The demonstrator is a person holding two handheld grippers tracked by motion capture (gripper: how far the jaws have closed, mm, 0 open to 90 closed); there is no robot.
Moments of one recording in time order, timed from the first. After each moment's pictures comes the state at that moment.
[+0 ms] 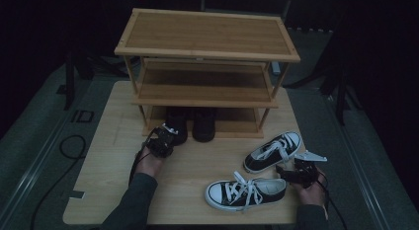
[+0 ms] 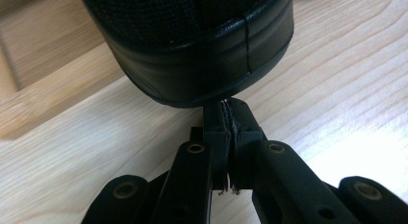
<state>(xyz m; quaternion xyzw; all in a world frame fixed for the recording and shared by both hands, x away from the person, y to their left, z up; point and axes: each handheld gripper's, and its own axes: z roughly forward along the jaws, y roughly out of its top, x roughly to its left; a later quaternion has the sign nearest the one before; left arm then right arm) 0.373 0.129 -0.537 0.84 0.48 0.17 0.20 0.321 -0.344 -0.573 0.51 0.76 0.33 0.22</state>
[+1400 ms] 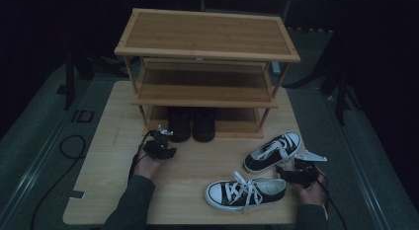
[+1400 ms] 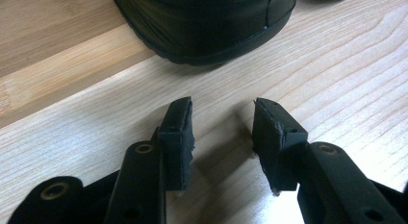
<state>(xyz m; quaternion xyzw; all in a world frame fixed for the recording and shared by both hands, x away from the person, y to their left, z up) 0.369 0.149 -0.550 0.82 0.49 0.15 0.27 0.321 -0.344 -0.573 0.51 0.77 0.33 0.22</state>
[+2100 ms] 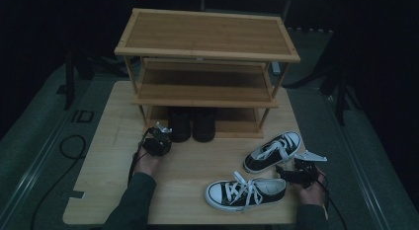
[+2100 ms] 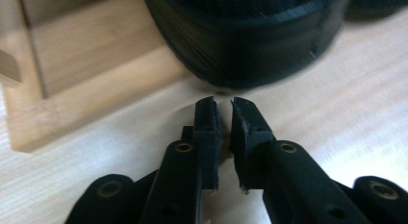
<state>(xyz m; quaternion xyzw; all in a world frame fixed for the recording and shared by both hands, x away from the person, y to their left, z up) 0.381 0.150 -0.550 0.80 0.50 0.20 0.26 0.321 -0.344 -0.573 0.51 0.77 0.33 0.22</state>
